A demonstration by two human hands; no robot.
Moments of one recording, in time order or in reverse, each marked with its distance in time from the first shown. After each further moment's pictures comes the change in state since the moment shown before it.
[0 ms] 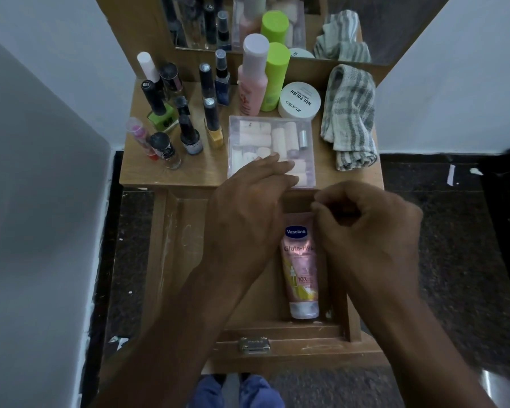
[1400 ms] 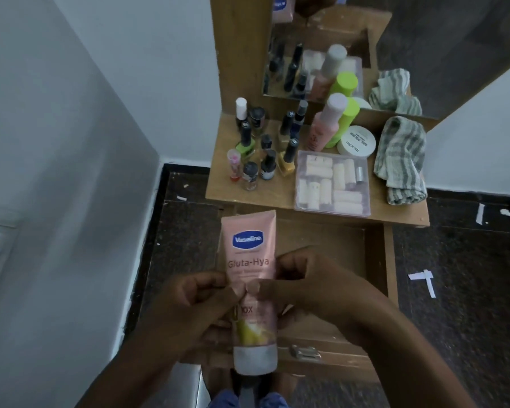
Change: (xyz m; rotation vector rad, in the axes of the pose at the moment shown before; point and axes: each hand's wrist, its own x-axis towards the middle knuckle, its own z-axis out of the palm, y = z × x) left_hand -0.096 -0.046 -0.153 -0.912 -0.382 -1.166; right_hand -0.018 -0.098 0.032 0.516 -1.146 0.503
